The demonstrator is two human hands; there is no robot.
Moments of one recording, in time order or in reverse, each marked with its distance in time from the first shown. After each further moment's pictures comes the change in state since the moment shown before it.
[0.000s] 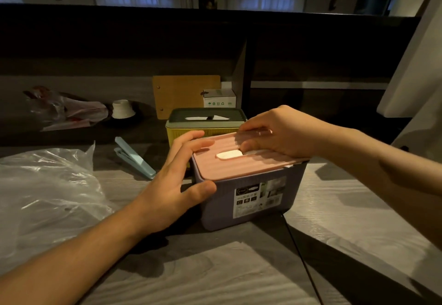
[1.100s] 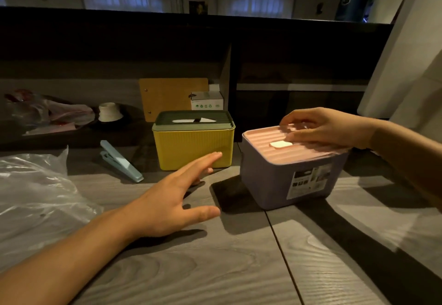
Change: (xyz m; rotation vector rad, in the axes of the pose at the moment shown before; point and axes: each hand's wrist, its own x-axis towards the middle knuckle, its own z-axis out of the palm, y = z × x) left_hand 0.006 0.000 0.012 0.177 -0.311 -0.004; right_hand -0.053 0.095 -0.027 0.259 -0.062 0.292
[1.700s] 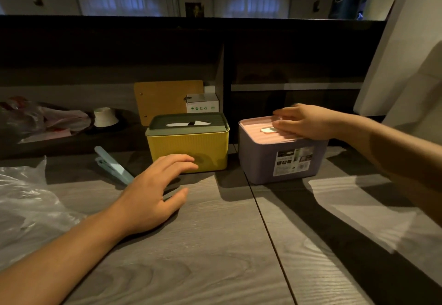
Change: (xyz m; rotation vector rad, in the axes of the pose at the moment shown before) left_hand 0.004 -0.036 -0.009 0.287 0.263 0.069; right_hand 0.033 -0.005 0.001 -0.292 0.111 0.178
